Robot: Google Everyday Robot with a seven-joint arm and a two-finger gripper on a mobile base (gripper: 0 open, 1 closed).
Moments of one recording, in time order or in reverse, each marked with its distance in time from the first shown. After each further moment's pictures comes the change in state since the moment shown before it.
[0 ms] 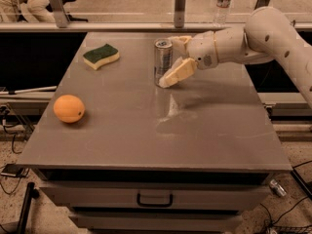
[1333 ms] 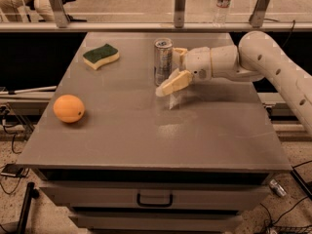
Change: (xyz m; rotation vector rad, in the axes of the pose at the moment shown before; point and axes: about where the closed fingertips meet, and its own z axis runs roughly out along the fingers) arm 0.021 0.008 0.020 -0.032 -0.132 0.018
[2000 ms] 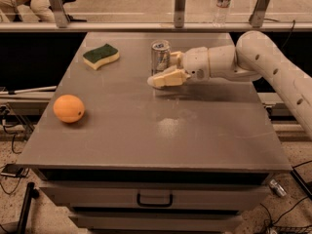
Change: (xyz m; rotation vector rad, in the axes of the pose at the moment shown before) arm -0.001 0.002 0.006 -0.010 -0.002 -0.001
